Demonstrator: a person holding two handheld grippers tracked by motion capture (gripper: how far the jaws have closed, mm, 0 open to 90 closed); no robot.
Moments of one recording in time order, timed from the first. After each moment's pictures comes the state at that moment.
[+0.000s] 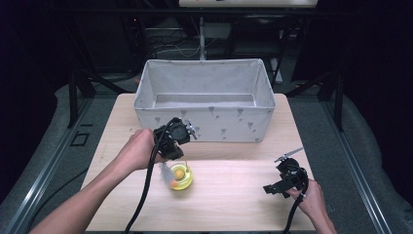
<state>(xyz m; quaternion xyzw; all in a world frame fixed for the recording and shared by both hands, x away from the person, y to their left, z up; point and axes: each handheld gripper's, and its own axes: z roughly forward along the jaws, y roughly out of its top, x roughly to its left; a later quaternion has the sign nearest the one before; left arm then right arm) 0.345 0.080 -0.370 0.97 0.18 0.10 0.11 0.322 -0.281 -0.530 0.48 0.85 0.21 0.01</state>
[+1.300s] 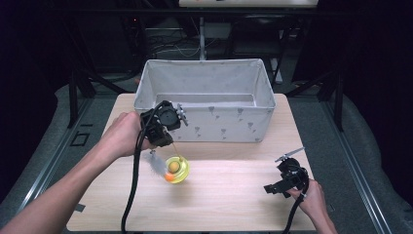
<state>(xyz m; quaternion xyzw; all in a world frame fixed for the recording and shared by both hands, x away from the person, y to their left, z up) 0.342 0.097 -0.313 0.97 0.17 0.13 0.09 0.321 -0.282 -0.530 0.48 0.85 0.21 0.01</state>
